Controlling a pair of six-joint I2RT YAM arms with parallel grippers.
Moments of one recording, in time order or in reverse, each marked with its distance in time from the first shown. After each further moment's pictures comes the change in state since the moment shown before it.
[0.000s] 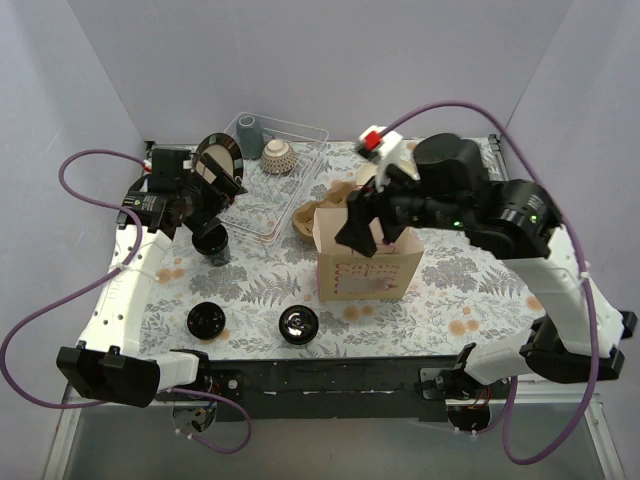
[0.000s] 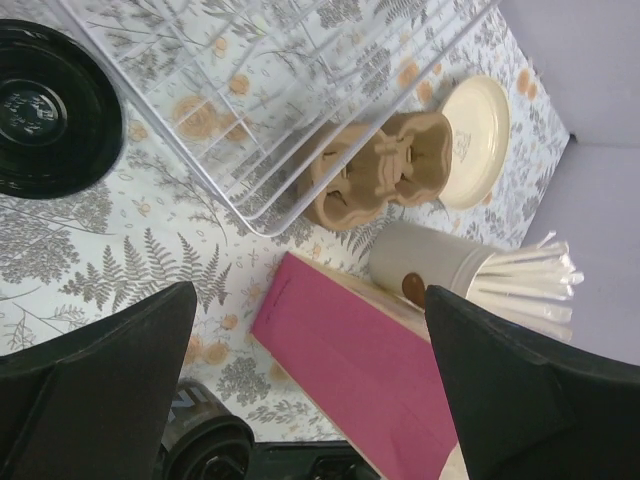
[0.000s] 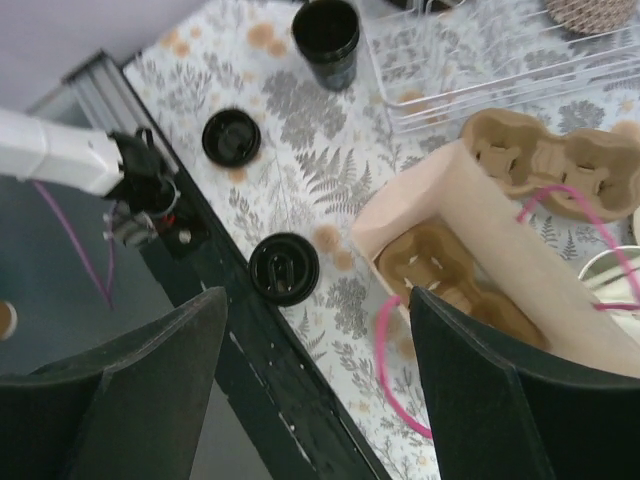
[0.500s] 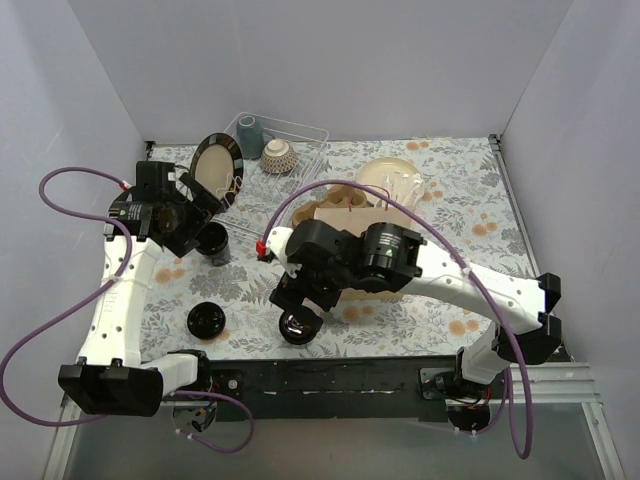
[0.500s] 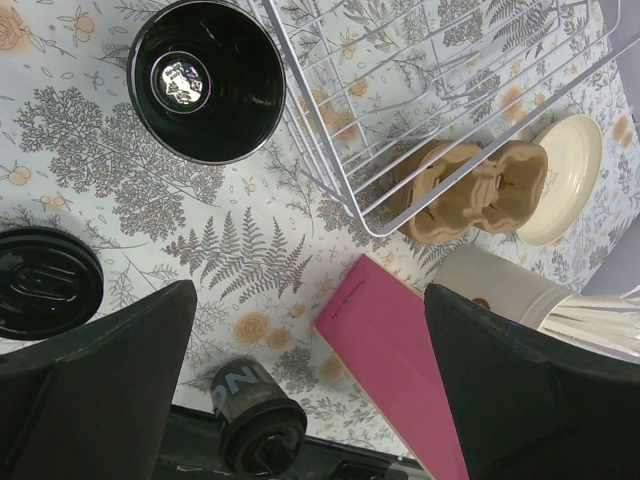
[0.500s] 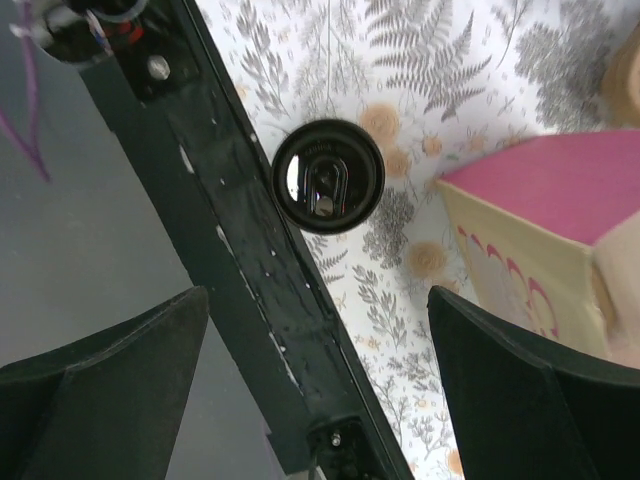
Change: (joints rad) left arm 0.143 -0.056 -0.050 -0.152 -0.051 0.029; right arm 0.380 0.229 -0.158 -0.046 0.170 -0.032
